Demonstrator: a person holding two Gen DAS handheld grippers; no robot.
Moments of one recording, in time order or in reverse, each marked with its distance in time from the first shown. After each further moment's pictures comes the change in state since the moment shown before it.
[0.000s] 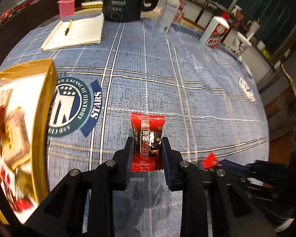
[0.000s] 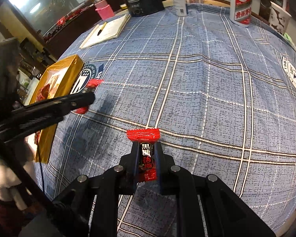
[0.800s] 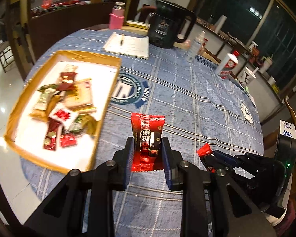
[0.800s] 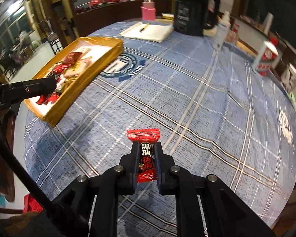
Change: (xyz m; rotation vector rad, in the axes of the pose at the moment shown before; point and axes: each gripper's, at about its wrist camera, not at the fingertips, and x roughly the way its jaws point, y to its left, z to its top) left arm -0.109 0.026 -0.079 -0.204 -0.186 0.112; right arm -0.025 0.085 -0.037 -0.360 -0.083 -0.102
